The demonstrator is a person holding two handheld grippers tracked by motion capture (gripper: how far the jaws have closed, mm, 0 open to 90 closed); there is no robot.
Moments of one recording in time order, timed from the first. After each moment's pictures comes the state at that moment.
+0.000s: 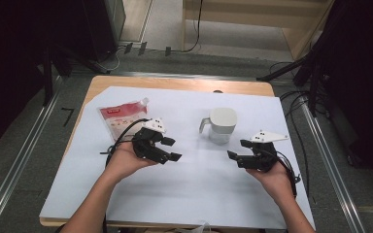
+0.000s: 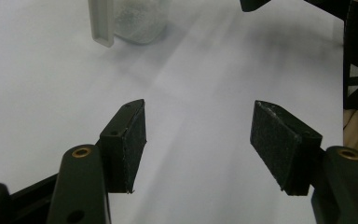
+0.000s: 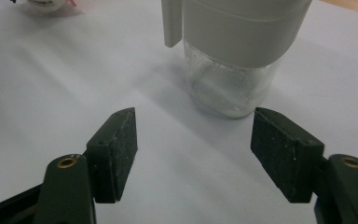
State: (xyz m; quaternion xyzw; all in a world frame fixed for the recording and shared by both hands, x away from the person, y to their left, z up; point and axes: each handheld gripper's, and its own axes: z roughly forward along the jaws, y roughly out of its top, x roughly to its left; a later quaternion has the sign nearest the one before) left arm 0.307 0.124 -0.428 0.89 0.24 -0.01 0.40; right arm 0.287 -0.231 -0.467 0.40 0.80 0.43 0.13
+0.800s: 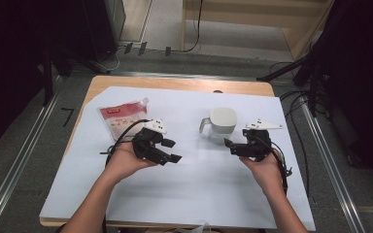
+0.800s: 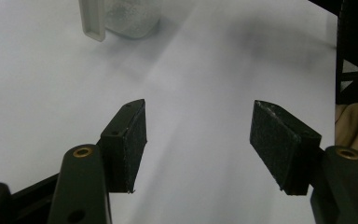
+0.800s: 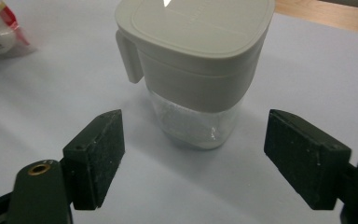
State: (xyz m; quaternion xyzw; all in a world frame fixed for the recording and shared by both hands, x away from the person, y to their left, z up) left arm 0.305 0.122 -0.427 0.89 0.23 -0.02 0.39; right arm 0.308 -0.211 -0.452 0.47 0.76 0.41 0.17
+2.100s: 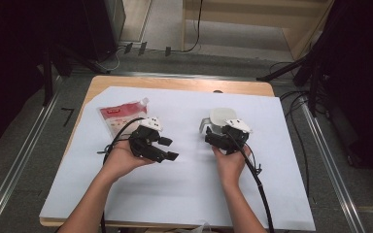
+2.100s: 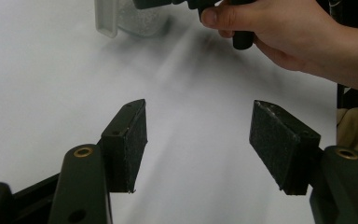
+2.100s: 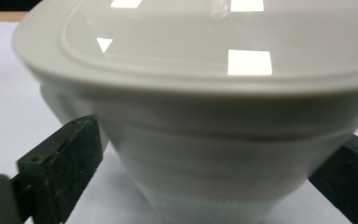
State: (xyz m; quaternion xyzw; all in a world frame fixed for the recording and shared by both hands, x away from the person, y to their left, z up) left arm 0.311 0.133 -0.428 0.89 0.25 -0.03 0.39; right arm 0.341 -0.145 -0.502 0.58 0.64 0.42 0.27
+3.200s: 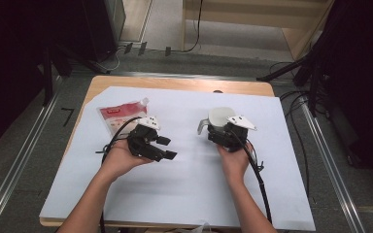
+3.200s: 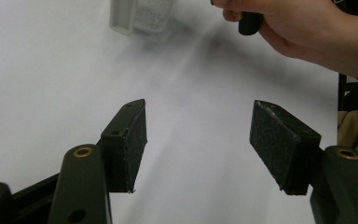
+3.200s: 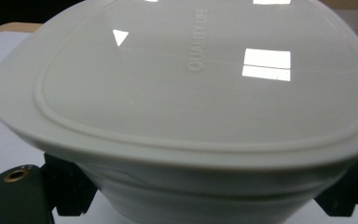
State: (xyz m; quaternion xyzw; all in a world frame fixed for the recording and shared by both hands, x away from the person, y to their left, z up) left arm 0.314 0.138 -0.430 0.88 0.26 -0.03 0.40; right arm 0.342 -0.153 -0.488 0.53 0.67 0.45 0.26
